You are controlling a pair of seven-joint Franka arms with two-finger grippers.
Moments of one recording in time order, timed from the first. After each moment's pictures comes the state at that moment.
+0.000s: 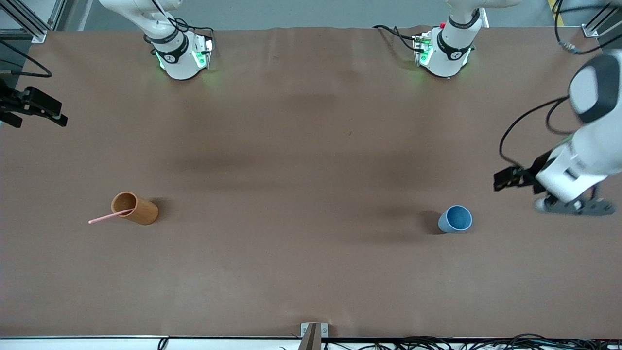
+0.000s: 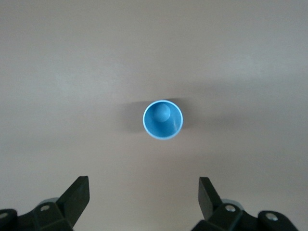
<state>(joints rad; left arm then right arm) -0.07 0.34 -0.03 -1.50 -0.03 1.82 0.00 0.00 0.01 -0.03 -1.47 0.01 1.46 -0.05</state>
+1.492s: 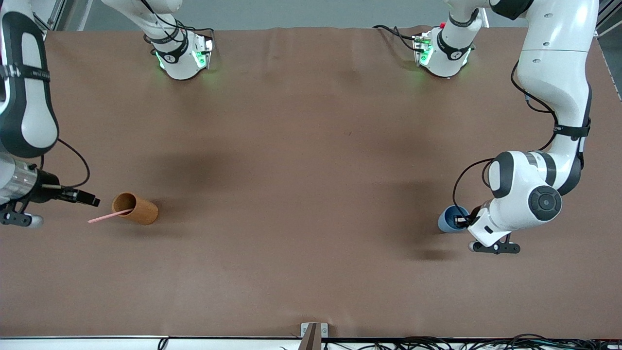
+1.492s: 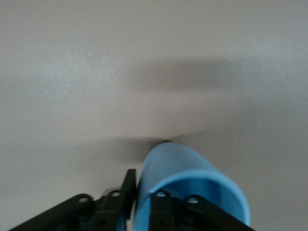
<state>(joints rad) -0.07 0.64 -0.03 -1.61 -0.03 2.21 -0.02 -0.14 0.37 -0.05 -1.67 0.14 2.00 -0.02</state>
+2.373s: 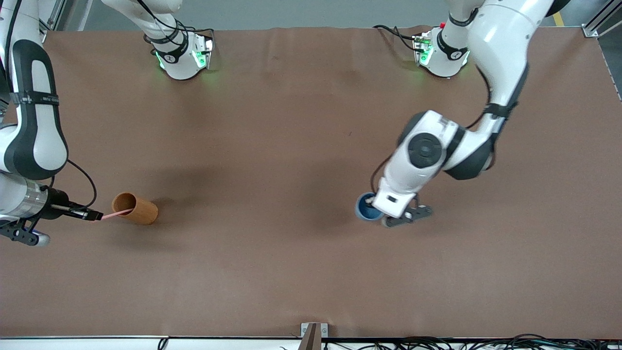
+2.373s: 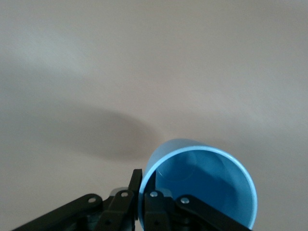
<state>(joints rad) -0.20 0.61 -0.42 -1.57 0.24 2.20 -0.96 -0.14 0.48 -0.04 -1.58 0.14 2.01 0.09</state>
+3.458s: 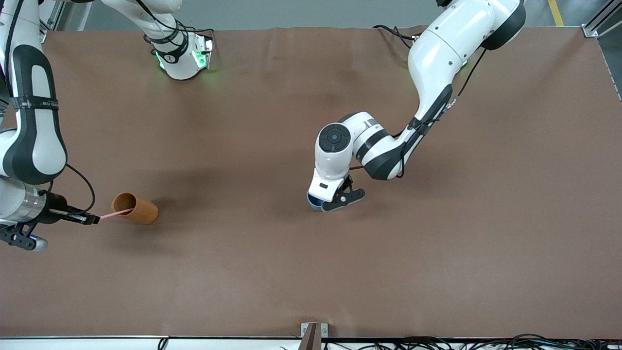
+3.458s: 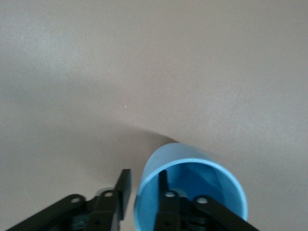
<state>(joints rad) -0.39 0.82 -0.43 -1.39 0.45 2.20 -1.31 -0.14 0.50 -0.05 -1.54 0.14 2.01 0.09</state>
